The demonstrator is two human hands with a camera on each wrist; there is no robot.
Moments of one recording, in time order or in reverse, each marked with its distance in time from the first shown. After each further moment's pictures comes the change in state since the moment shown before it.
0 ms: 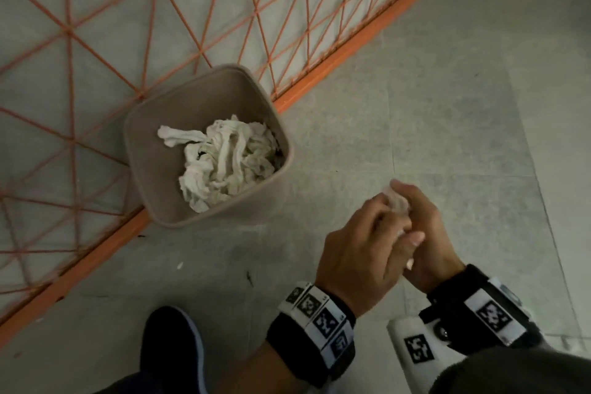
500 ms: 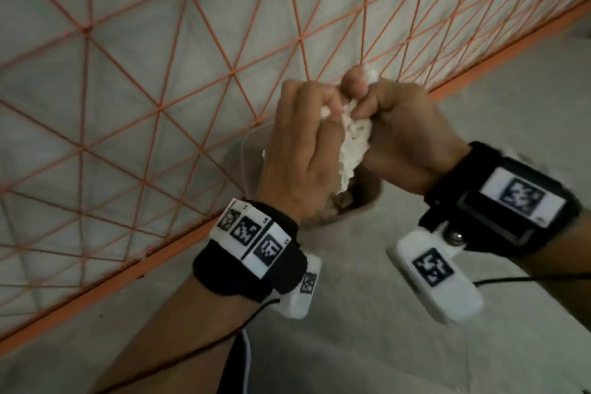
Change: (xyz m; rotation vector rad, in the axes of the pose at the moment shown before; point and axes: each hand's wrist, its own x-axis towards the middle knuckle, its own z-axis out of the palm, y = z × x) left_hand 0.074 -0.028 -0.209 0.092 0.438 -0.048; right_hand 0.019 -0.082 0.221 -0.090 -0.697 -0.142
